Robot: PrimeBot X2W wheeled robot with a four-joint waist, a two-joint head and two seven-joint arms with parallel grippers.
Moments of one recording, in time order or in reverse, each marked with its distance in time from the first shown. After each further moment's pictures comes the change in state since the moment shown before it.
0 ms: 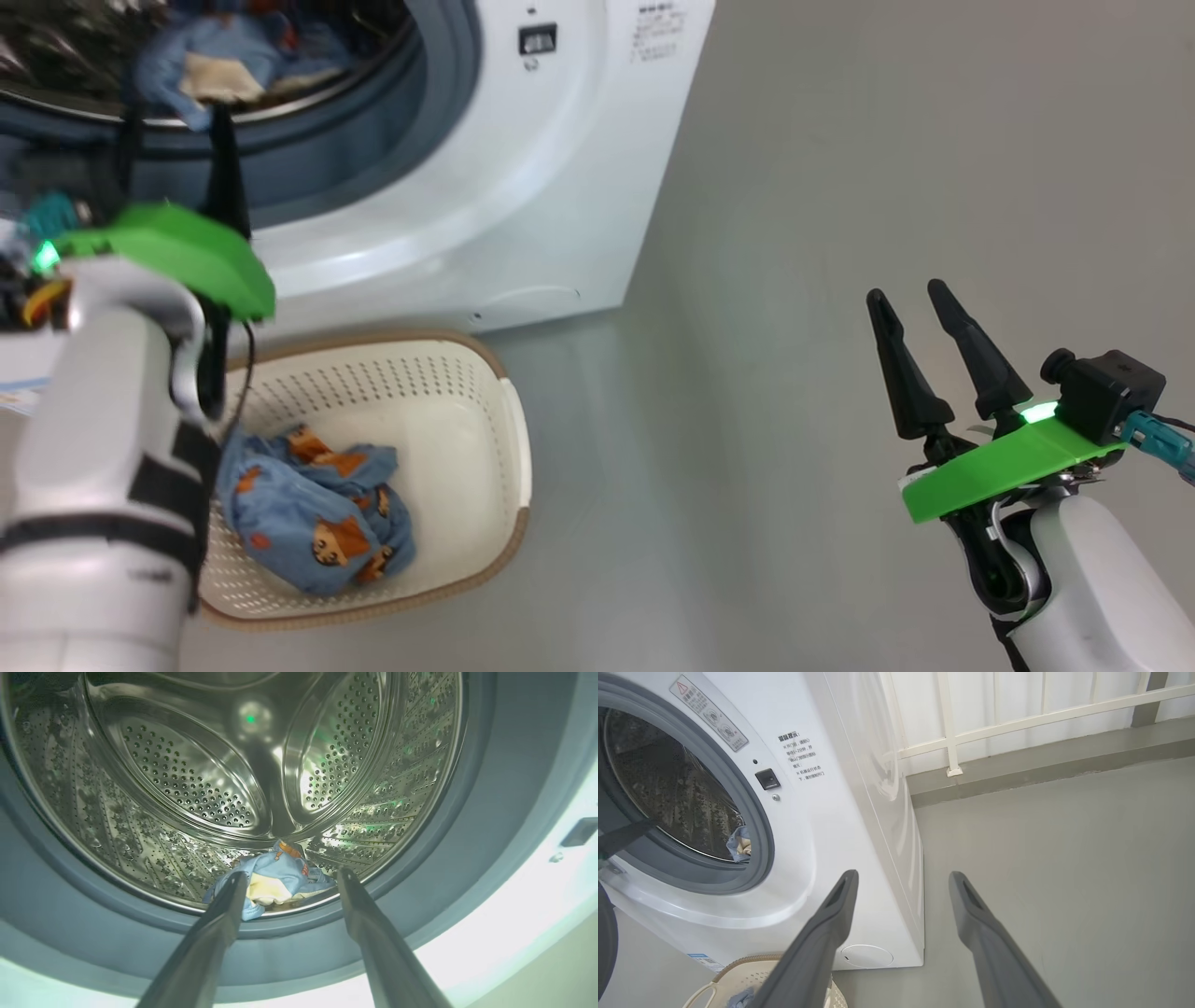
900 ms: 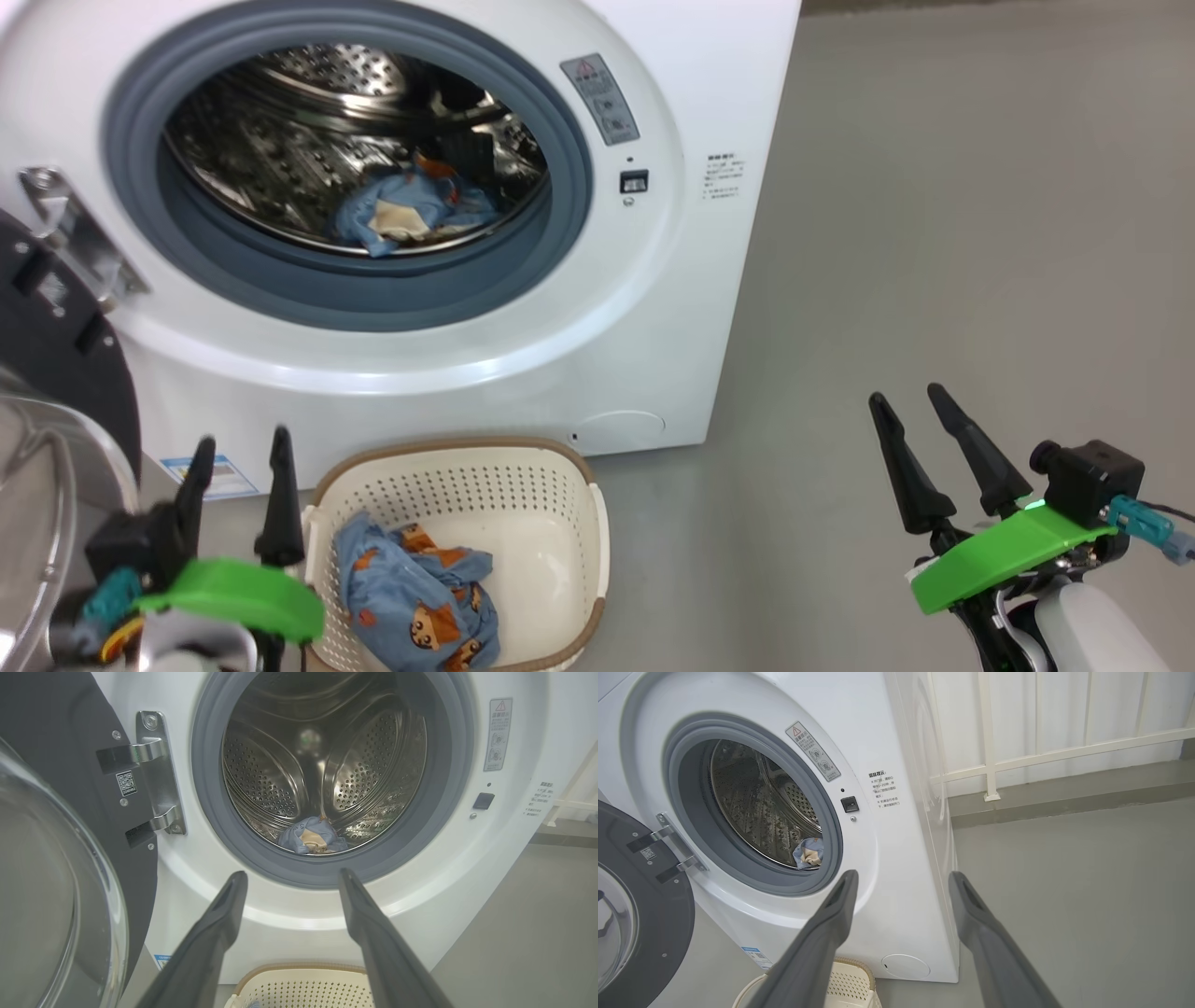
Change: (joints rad) left arm 0.696 -0.011 0.080 -0.522 -0.059 0.028 0.000; right arm 0.135 -0.023 0.014 0.021 -0.009 0.000 0.000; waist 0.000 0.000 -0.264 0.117
